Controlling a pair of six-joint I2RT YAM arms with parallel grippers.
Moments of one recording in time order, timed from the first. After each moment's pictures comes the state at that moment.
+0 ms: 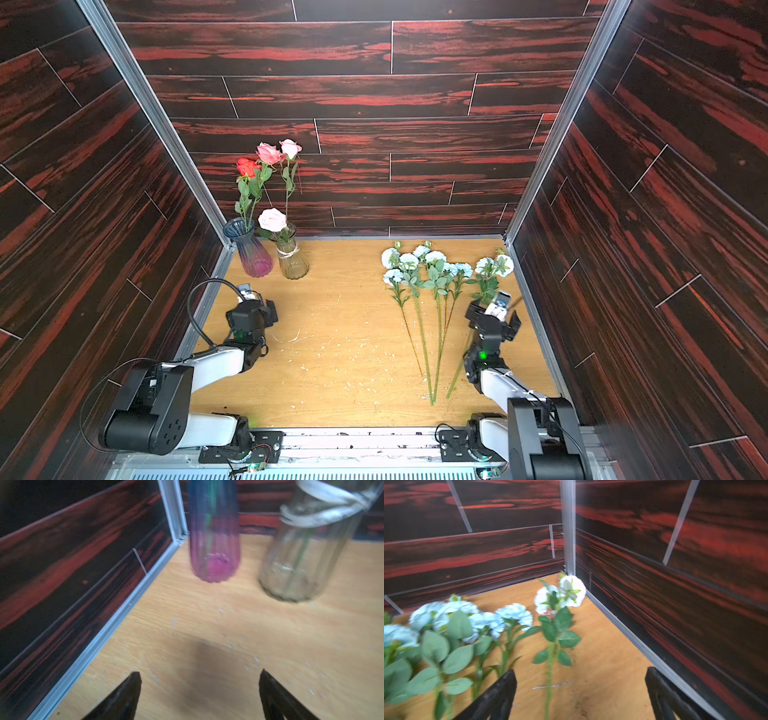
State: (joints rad) left arm -0.05 1.39 0.42 0.54 -0.46 -0.11; right arm 0.01 1.22 0.22 0.79 0.45 0.13
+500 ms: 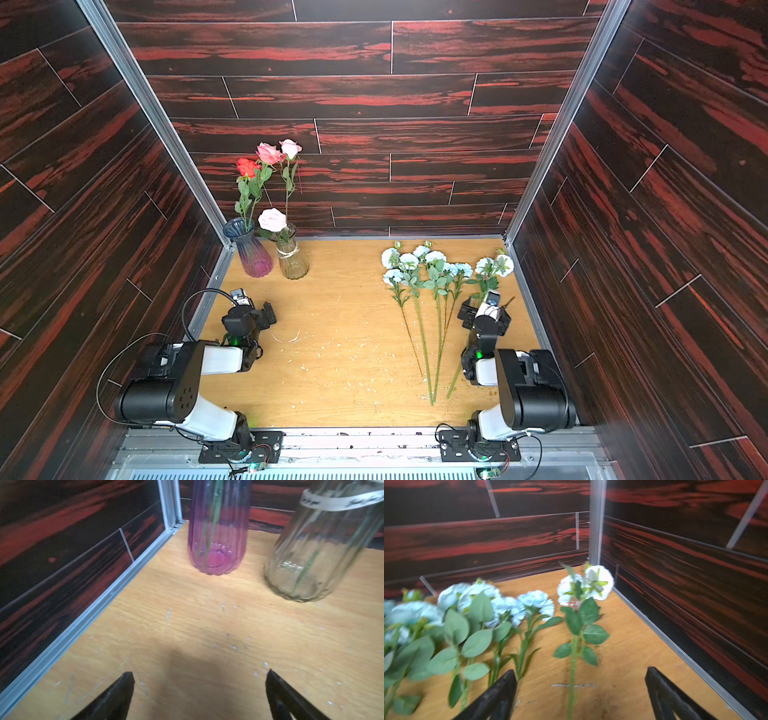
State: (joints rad) left arm 0.04 1.55 0.38 0.74 -0.26 -0.13; right arm 0.06 1.51 0.24 1.10 0.35 0.06
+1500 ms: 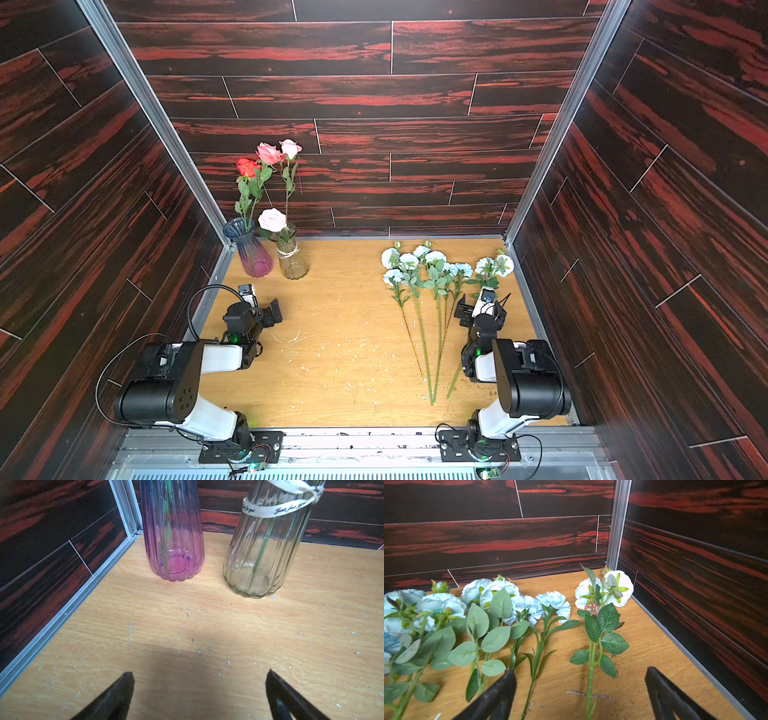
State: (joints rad) left arm 0.04 1.55 0.40 0.74 -0.11 -0.08; right arm 0.01 1.57 0.26 1.15 0.23 0.03
